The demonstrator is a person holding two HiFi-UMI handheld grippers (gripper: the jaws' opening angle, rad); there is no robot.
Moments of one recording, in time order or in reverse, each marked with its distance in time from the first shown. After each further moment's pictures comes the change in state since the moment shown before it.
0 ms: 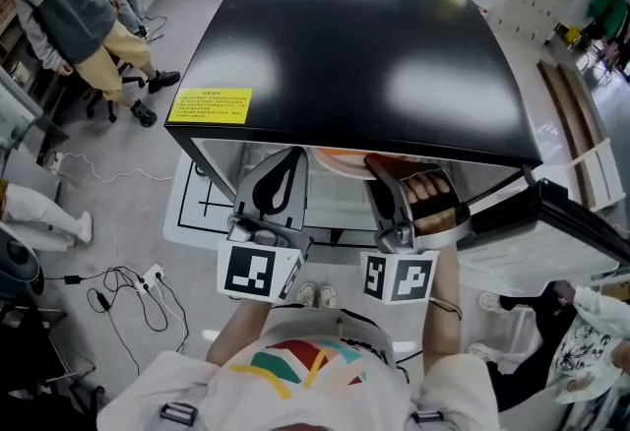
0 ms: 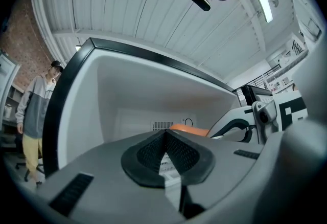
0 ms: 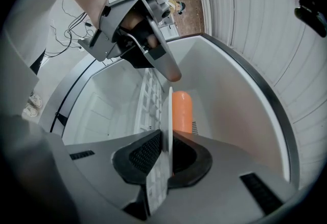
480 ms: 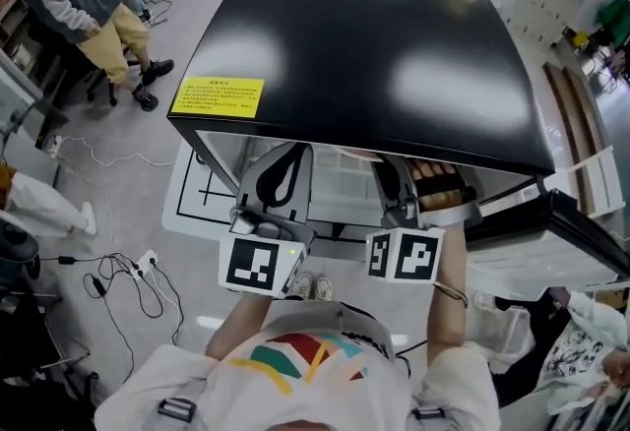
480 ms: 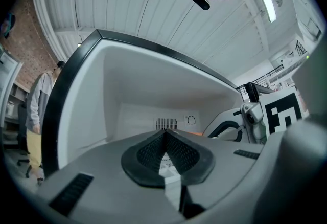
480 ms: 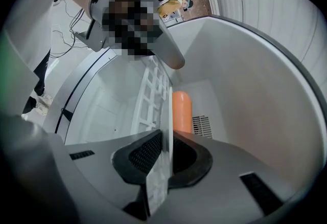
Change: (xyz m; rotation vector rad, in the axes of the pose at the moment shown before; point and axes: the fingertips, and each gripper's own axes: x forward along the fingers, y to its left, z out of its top) left arm 0.004 0.008 -0.010 -0.019 0.018 0.017; right arm 0.028 0.007 -0.012 -0.023 0.048 0.124
